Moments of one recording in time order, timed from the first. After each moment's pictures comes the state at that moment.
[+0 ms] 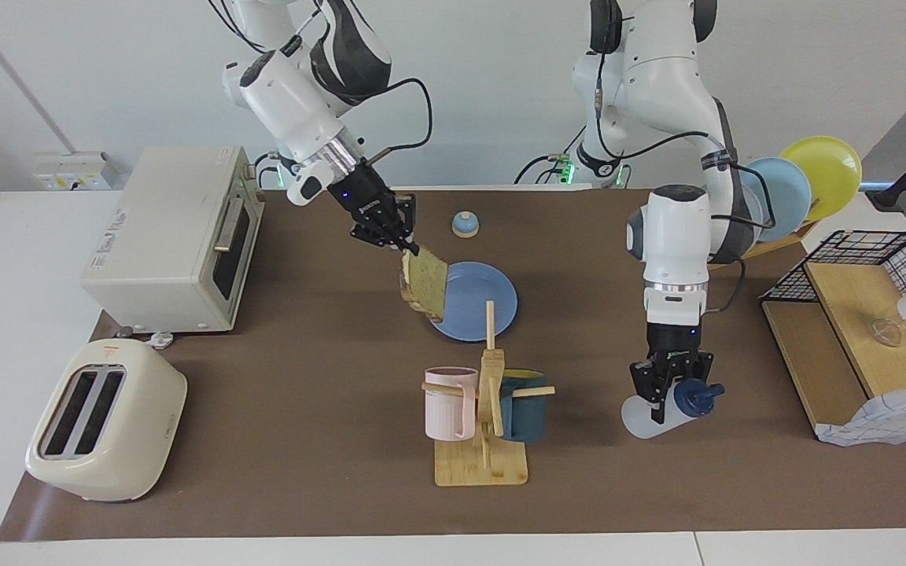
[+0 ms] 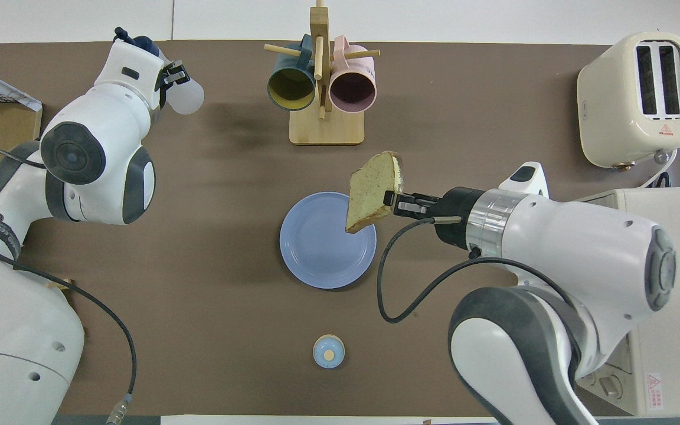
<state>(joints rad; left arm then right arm) -0.65 0.41 0.46 -1.82 -0.02 2.89 -0.50 0.21 -0.12 0.25 -2.20 0.76 2.56 0.06</state>
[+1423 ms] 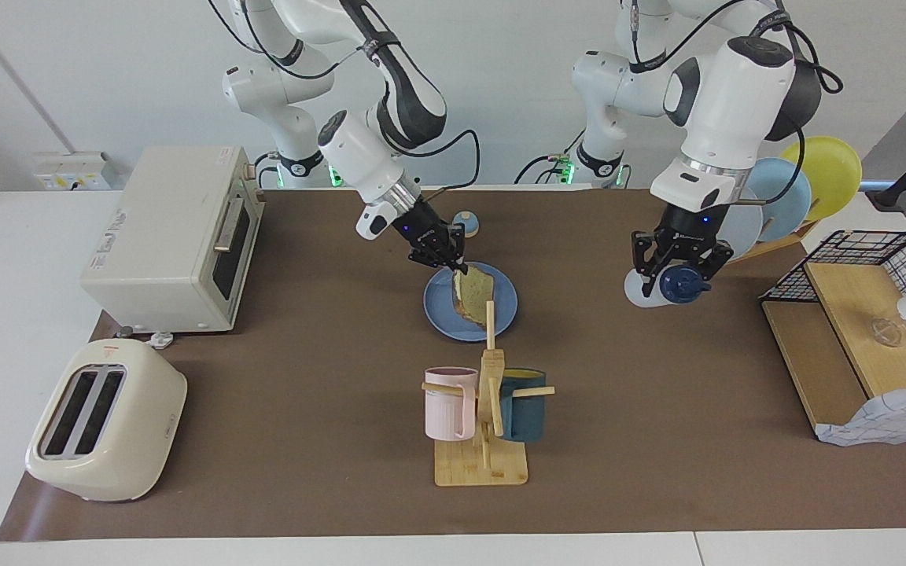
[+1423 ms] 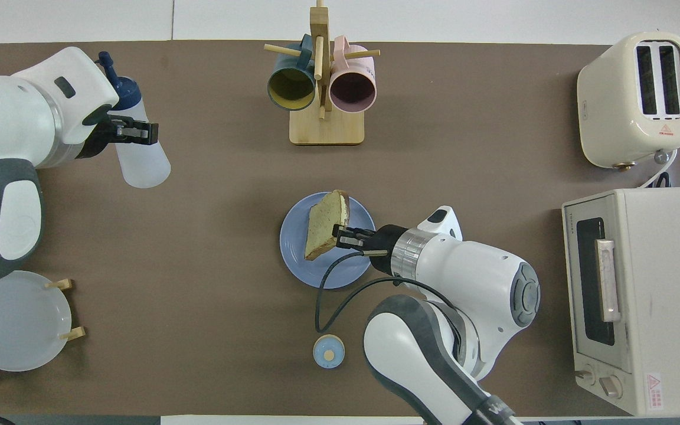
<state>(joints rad) -0.65 0.01 0.39 -1.80 -0.02 2.11 0.01 0.40 0.04 0.25 -2.27 1.05 2.80 -0.14</state>
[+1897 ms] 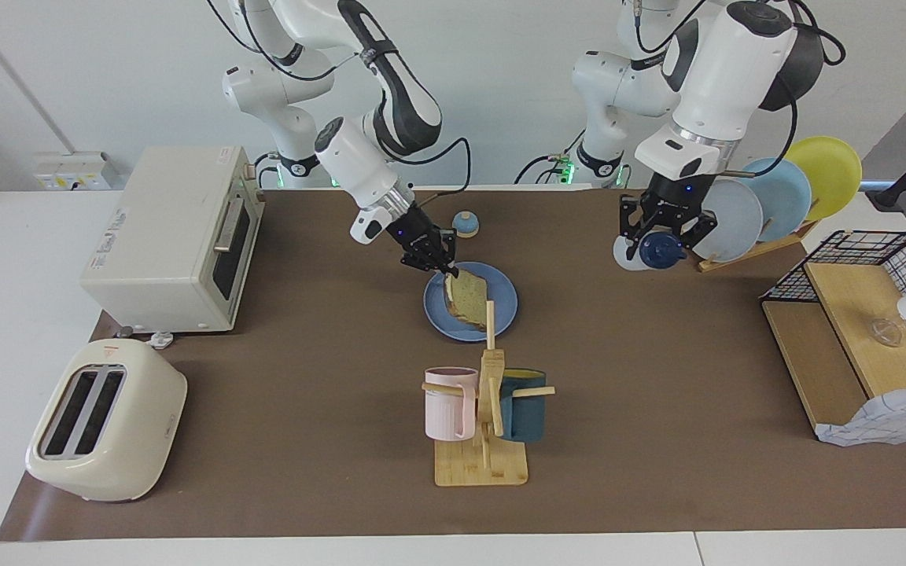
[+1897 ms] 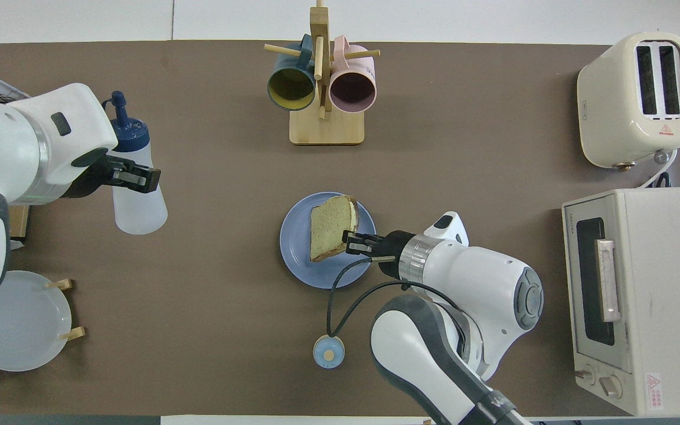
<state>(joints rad) -0.65 -0.09 0.35 -1.80 -0.04 1.87 0.11 0.40 0.04 0.24 -2.31 1.08 2.81 -0.20</state>
